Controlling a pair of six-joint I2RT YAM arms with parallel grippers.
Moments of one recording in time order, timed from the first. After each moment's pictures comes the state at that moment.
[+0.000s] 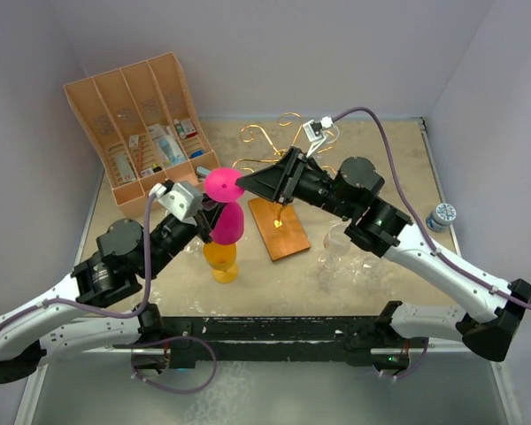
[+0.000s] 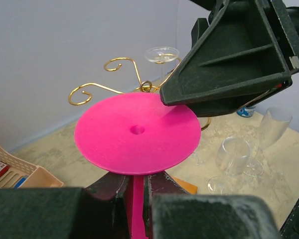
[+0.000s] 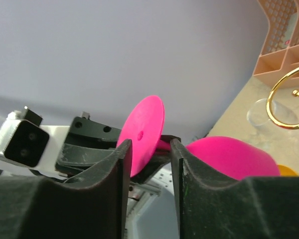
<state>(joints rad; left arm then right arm) -1.11 0.71 0.98 -0.13 -0.41 0.10 0.87 1.17 1.22 0.06 -0.22 0.99</state>
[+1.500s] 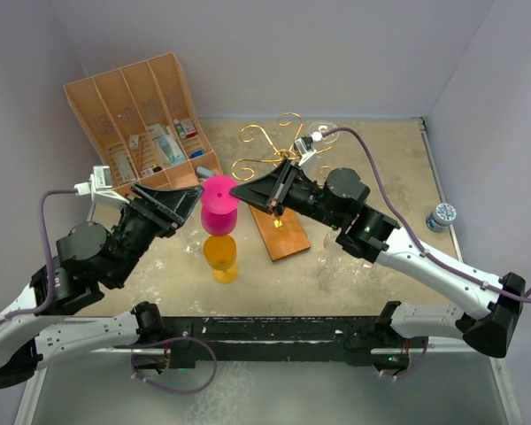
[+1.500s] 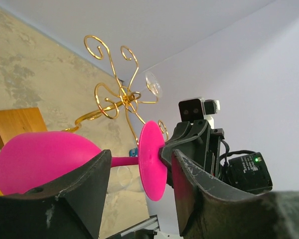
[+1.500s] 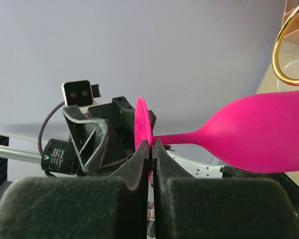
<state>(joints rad) -1.11 0.62 1.13 -0.46 -0.69 -0.99 0.94 1.18 1.14 0.13 -0.15 1.29</state>
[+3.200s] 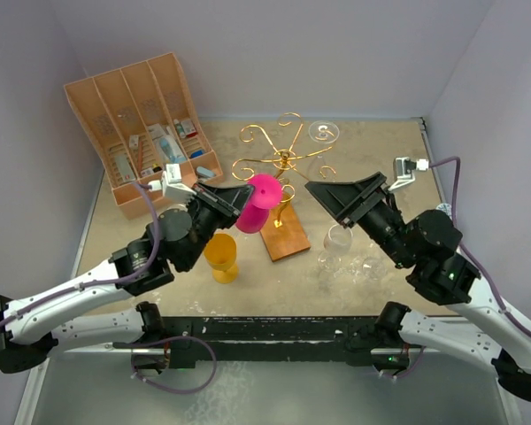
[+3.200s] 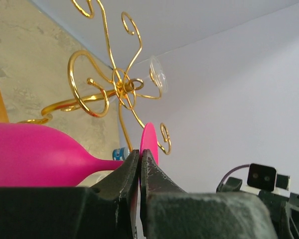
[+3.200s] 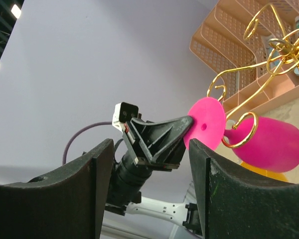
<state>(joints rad) -1.11 0.88 0.96 -0.08 -0.68 -1.16 0.94 0.72 1.01 -0.12 0.25 1.08</state>
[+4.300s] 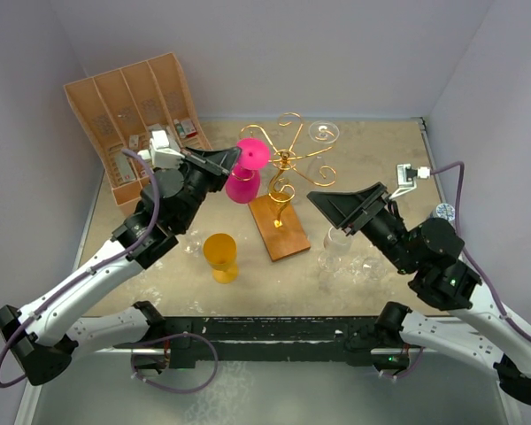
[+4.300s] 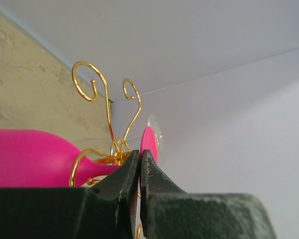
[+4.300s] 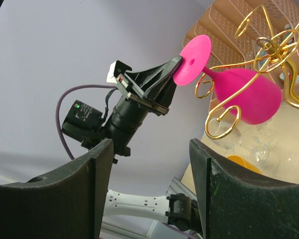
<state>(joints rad) -0.77 1.01 1.06 -0.02 -0.45 -1.20 0.94 0.65 0.94 -0.11 0.23 0.99</state>
